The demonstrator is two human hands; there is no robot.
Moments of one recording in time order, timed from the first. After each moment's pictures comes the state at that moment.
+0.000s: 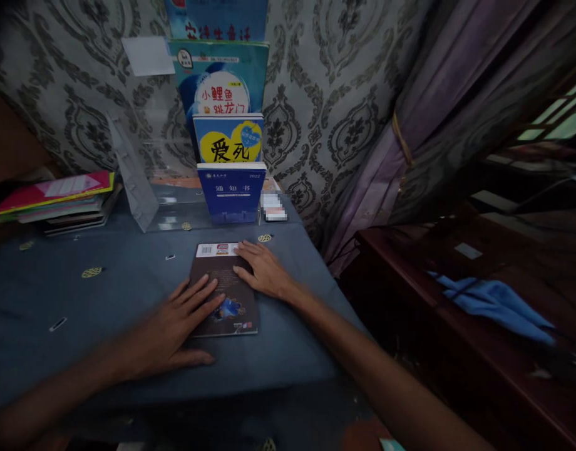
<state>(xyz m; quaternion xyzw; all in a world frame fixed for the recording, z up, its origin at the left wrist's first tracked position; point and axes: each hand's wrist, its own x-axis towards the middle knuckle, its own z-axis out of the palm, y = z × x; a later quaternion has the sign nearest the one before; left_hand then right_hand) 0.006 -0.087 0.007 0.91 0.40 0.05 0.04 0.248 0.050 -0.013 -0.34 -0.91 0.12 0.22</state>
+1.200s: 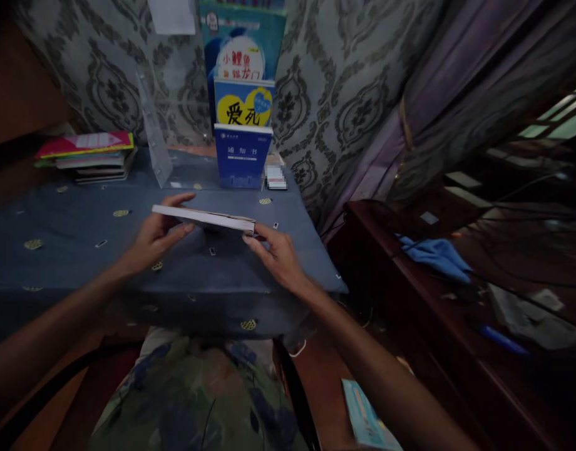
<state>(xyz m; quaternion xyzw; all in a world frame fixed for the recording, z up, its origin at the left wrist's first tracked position) -0.004 -0.113 0.050 0.73 0.42 0.48 0.24 0.267 -0.079 0.028 -0.36 -0.80 0.26 0.39</state>
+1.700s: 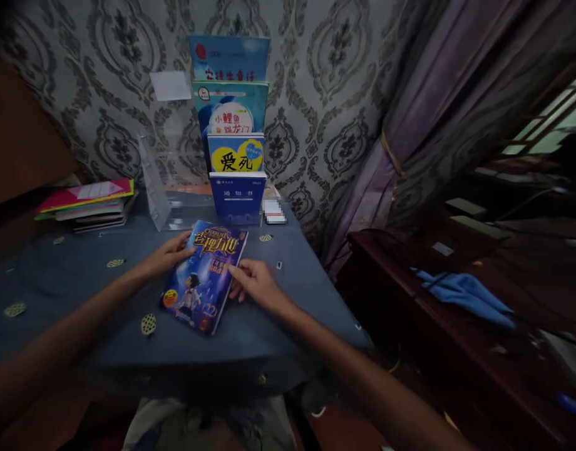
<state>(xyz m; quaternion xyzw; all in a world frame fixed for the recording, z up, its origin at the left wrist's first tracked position) -0.036 -0.008 0.029 0.68 0.42 0.40 0.45 0.221 -0.026 0.018 -0.34 -0.65 0.59 0.33</state>
